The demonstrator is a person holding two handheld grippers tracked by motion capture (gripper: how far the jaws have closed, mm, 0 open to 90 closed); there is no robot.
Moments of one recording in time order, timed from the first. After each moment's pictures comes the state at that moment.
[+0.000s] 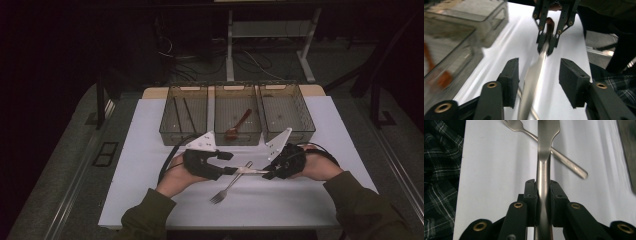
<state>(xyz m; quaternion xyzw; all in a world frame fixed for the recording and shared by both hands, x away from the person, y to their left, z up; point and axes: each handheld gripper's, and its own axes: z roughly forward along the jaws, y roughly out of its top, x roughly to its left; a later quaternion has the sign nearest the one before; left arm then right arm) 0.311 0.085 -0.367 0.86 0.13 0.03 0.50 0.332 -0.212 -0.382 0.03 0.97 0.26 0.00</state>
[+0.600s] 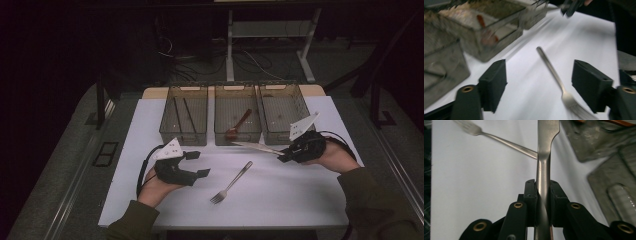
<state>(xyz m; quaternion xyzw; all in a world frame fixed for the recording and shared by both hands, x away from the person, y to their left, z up) 0.294 0.148 -0.404 0.82 0.25 0.08 0.51 0.359 -0.269 -0.373 0.15 0.94 0.31 0.03</state>
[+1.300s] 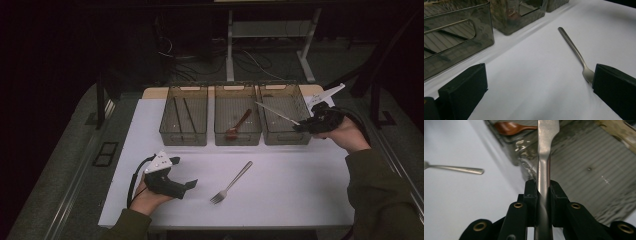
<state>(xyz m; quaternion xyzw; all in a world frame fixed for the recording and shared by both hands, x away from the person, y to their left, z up) 0.279 0.174 -0.429 0.81 0.30 0.12 0.49 0.409 -0.315 -0.342 0.32 0.89 0.32 0.08</state>
